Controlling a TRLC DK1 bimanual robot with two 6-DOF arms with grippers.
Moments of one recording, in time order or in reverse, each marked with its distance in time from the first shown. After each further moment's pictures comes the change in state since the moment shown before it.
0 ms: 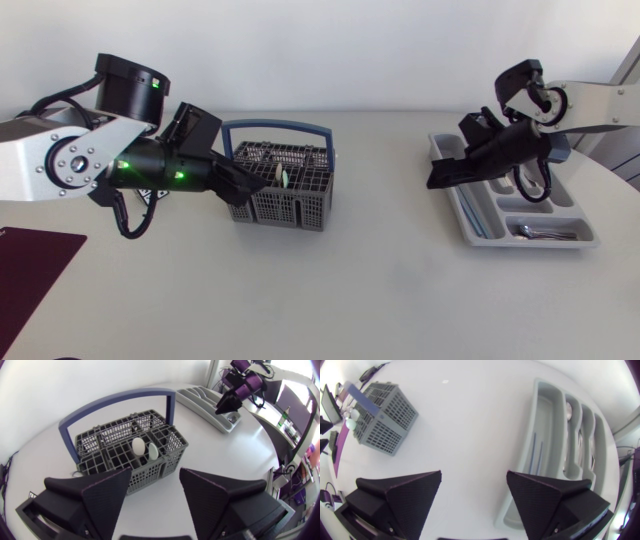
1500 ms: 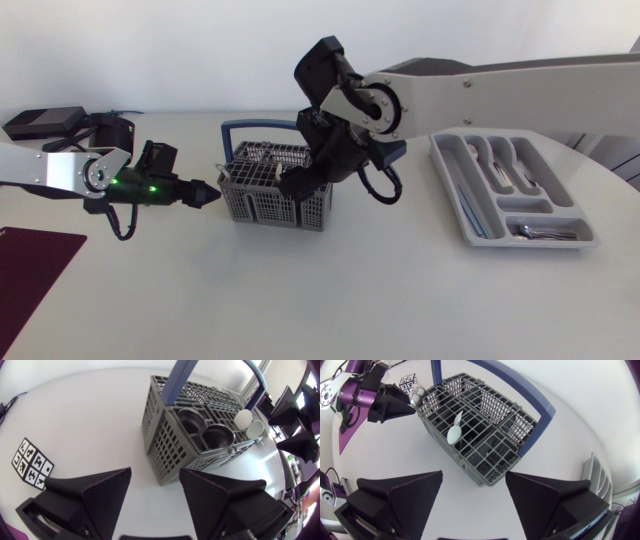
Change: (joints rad) left arm 0.380 0.360 -0.012 0.201 0.189 0.020; right arm 0.686 0.111 0.235 -0.002 0.299 0.262
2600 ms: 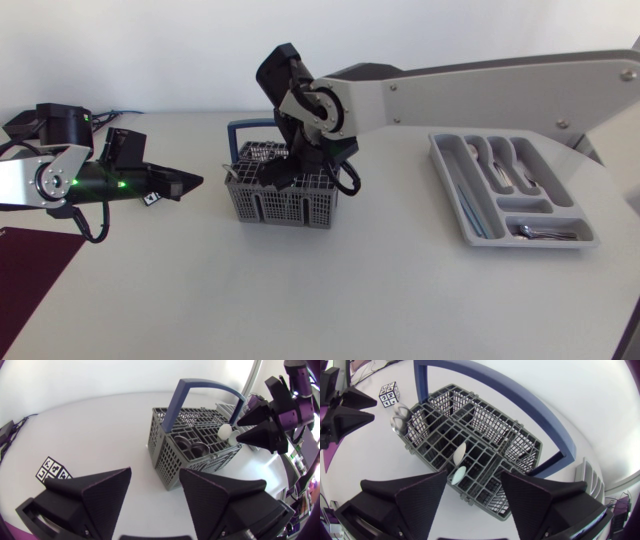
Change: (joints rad) left arm 0.065 -0.214 -0.107 0.051 0.048 0.035; right arm 0.045 0.191 0.205 -0.009 0.175 0.066
